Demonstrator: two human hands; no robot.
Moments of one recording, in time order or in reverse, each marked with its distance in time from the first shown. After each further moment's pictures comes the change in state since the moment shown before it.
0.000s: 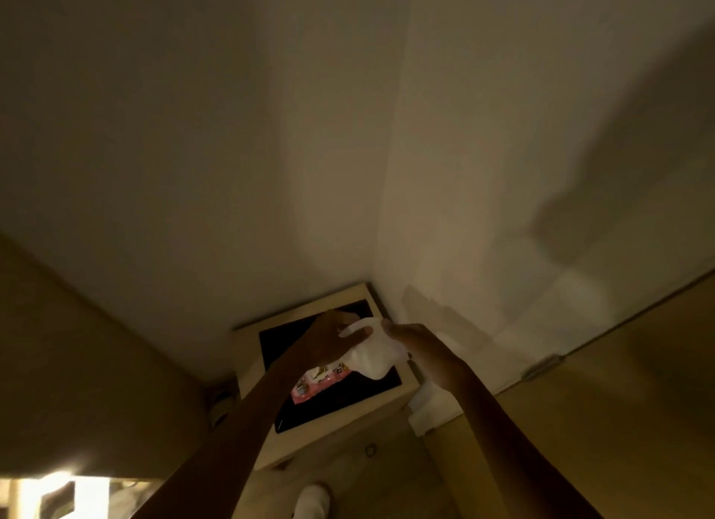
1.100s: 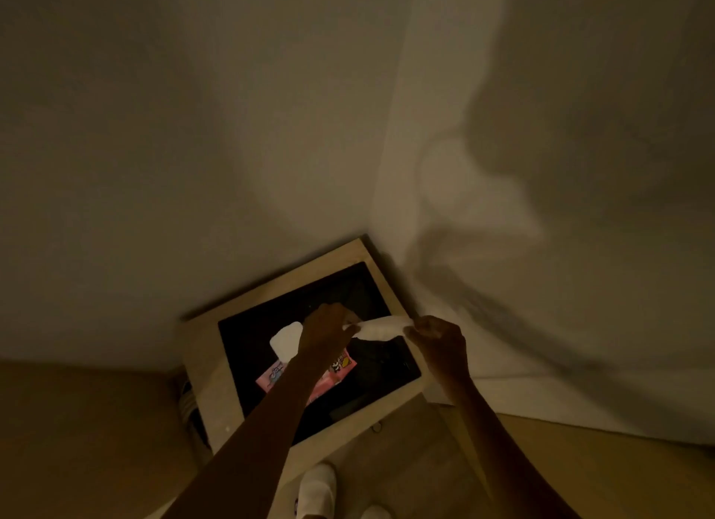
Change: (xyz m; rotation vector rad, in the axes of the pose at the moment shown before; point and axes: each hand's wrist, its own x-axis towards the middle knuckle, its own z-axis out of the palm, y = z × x) left_hand 0.166 -0.231 0.095 0.249 -0.082 -0.220; right_hand 0.216 0.177 -0.015 -0.254 0.551 0.058
